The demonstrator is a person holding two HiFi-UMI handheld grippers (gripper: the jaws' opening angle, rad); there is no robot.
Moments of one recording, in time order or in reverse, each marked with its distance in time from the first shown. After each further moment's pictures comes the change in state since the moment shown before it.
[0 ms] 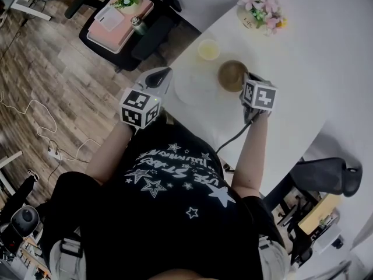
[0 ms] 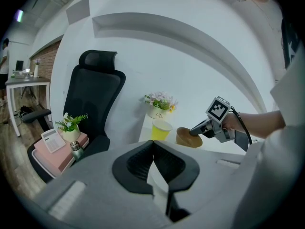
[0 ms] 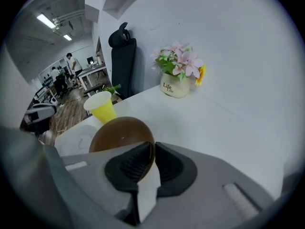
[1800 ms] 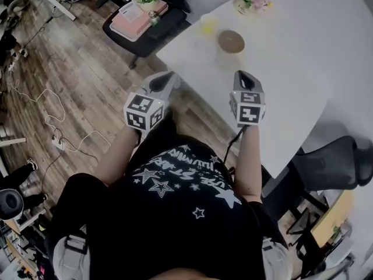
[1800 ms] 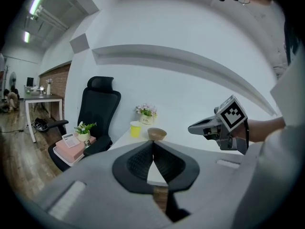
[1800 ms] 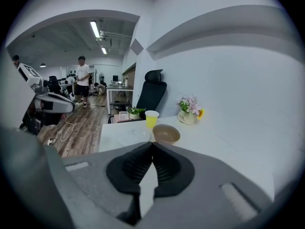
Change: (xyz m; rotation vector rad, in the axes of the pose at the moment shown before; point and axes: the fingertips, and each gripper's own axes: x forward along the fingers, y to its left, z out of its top) left arm -0.151 -0.147 -0.042 0.068 -0.136 0.109; right arm -0.172 0.087 -0.090 -0.259 -0.431 0.045
